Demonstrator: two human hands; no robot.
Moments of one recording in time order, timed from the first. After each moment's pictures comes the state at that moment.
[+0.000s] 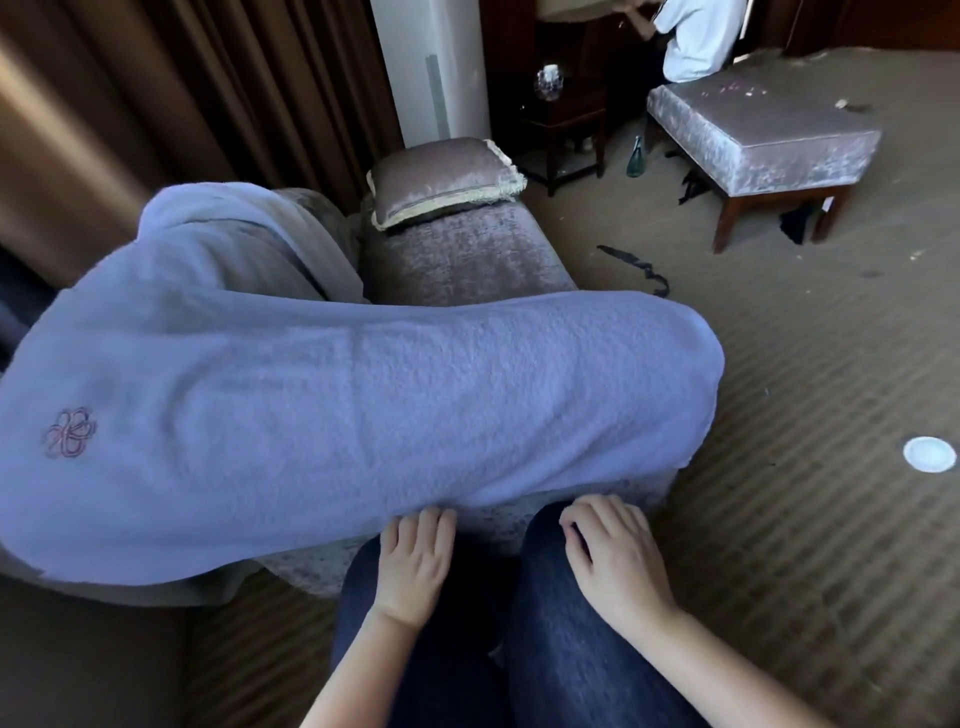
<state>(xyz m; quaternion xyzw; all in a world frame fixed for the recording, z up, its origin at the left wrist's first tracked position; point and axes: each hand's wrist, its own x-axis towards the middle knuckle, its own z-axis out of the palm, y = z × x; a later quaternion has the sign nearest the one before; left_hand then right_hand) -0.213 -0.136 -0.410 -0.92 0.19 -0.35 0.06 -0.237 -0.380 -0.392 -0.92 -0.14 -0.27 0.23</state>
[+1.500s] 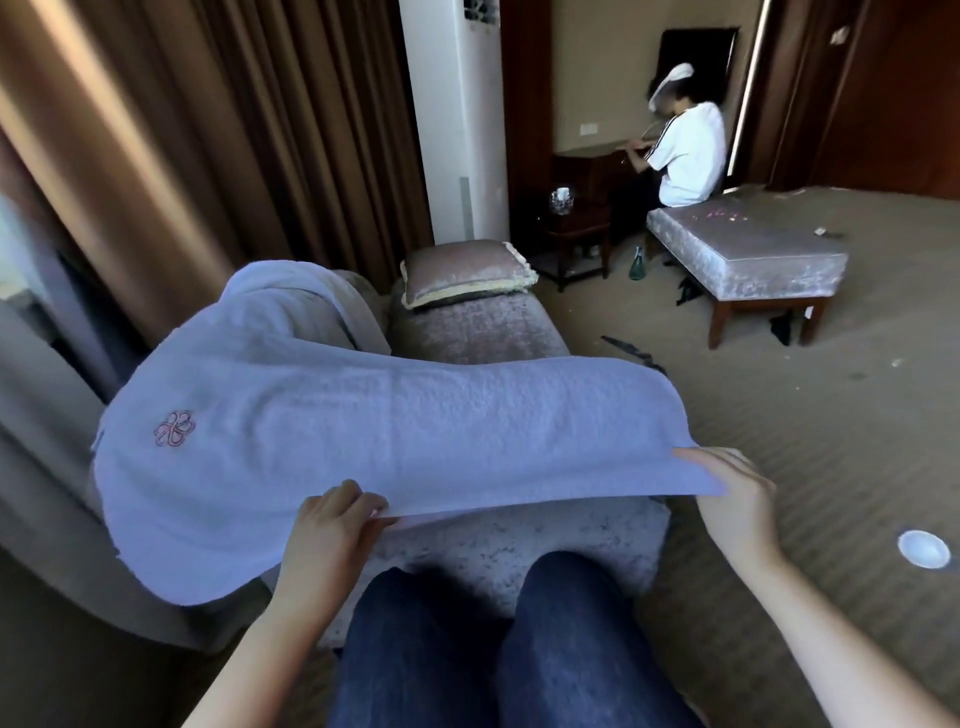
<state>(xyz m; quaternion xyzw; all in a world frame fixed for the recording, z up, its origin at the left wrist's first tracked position) -0.257 -0.076 -0.286 -0.92 0.16 -0.35 -0.07 -0.211 -0.506 -0.322 -0.86 -0.04 -0.40 0.31</state>
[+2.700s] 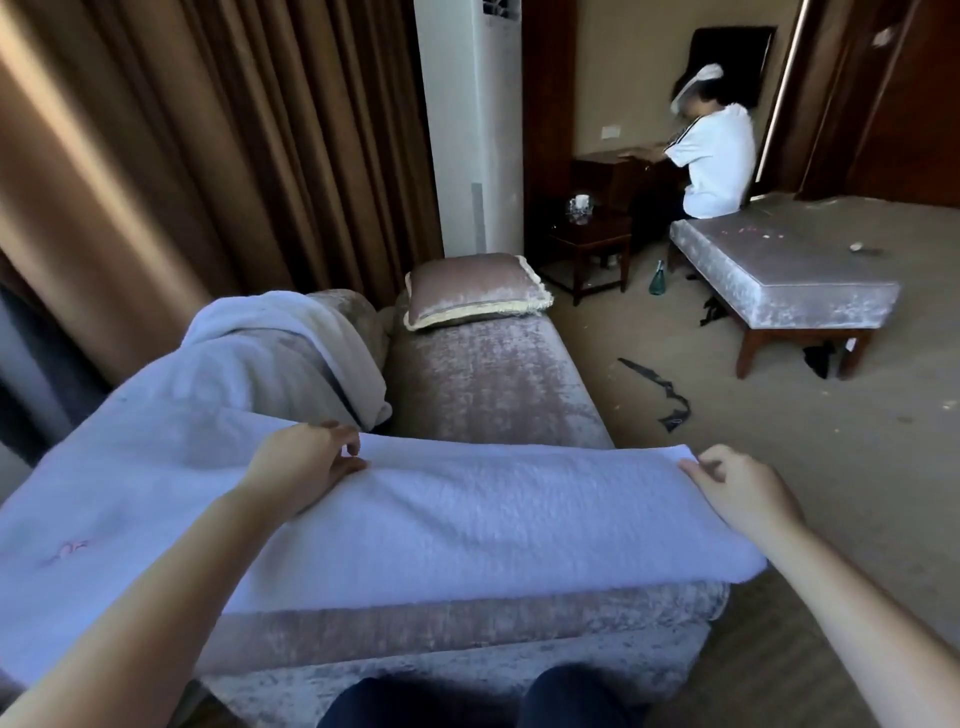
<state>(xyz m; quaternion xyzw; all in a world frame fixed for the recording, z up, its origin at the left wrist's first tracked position) -0.045 -0.055 -0.173 -0.99 0.06 -0.09 0.05 -0.037 -0.515 -0.241 -0.94 0.11 -0.07 0.30</state>
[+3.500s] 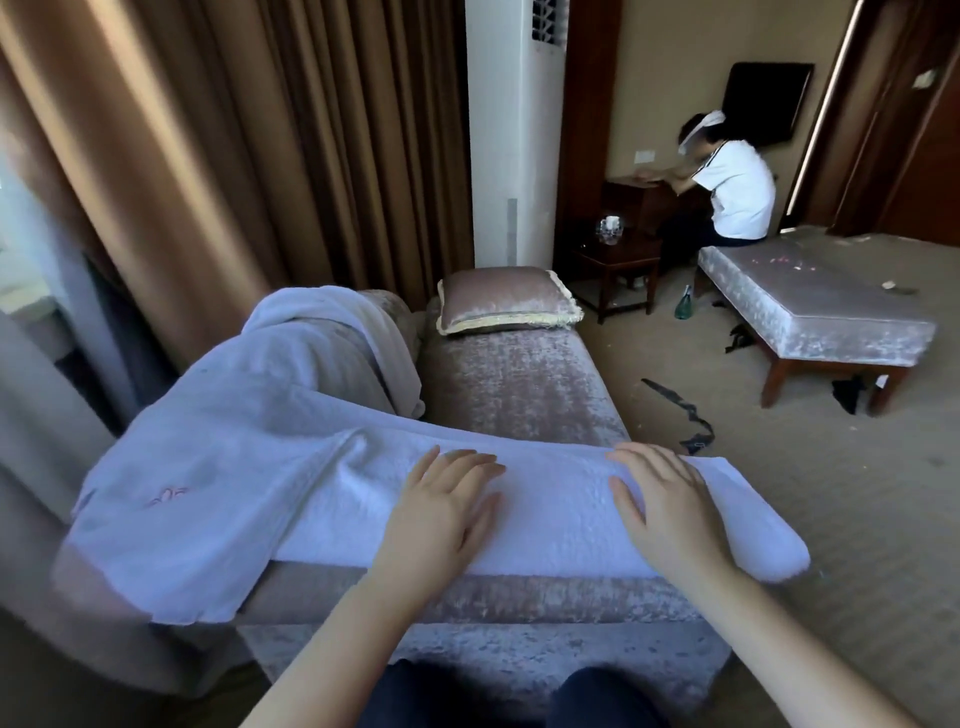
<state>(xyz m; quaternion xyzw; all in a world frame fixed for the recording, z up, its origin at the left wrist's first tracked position) -0.134 -0.132 -0.213 -0.91 0.23 -0.31 -0.16 -0.092 -0.395 -0.229 -0.92 -0.18 -0.29 0.19</state>
